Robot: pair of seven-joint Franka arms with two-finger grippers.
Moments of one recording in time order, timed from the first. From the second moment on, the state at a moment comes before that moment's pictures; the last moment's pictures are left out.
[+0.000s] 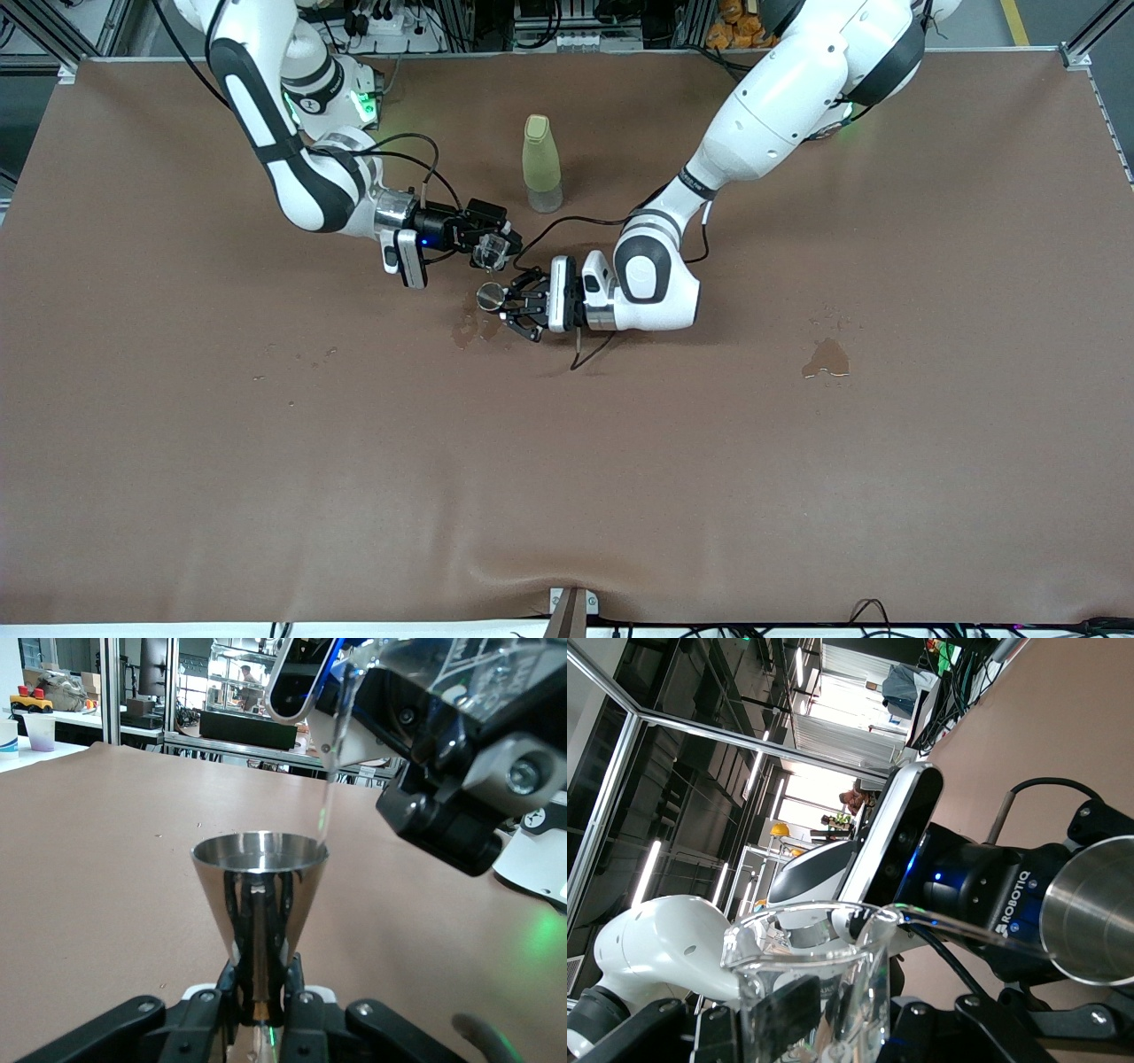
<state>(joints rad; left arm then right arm) -0.51 0.92 -0.29 -1.52 -1.73 2.31 2.30 0.44 0.21 0.07 -2.44 2.24 1.93 -1.49</state>
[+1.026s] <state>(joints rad) -0.51 0.92 -0.29 -1.53 -1.75 2.31 2.30 0.44 0.21 0.07 -2.44 2.24 1.93 -1.31</state>
